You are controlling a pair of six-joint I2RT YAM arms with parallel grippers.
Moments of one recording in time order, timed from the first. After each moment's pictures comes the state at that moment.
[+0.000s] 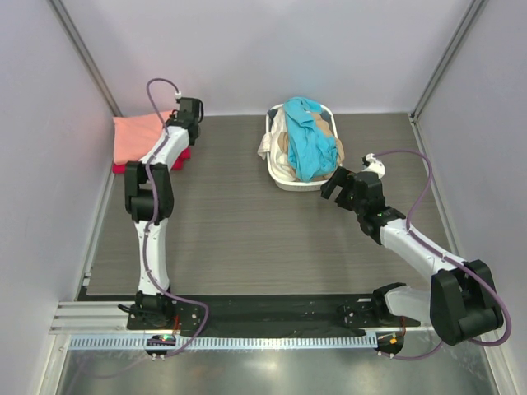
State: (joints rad) left arm -0.14 2.32 1.99 -0.50 -0.58 0.06; right arm 0.29 1.18 0.60 0.06 0.13 0.61
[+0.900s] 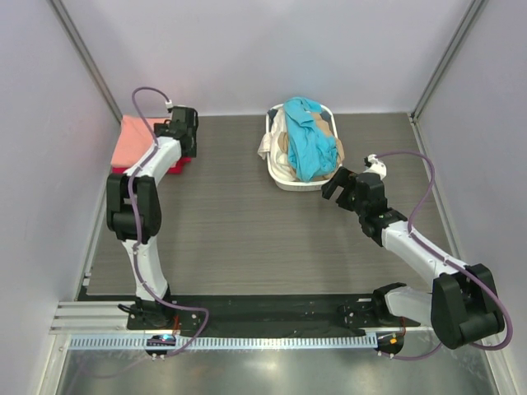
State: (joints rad) left arm -0.14 2.00 1.61 -0.47 -0.55 -0.04; right arm 0.28 1.16 0.59 0.06 0.12 0.62
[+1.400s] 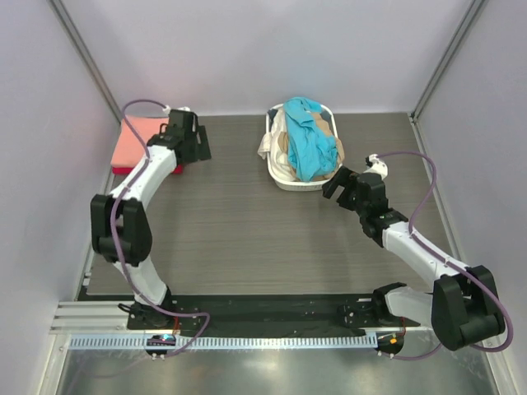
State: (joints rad) left arm -0.17 1.80 1.52 -0.54 -0.23 -0.30; right arm 0.28 1.15 0.59 0.07 0.12 0.62
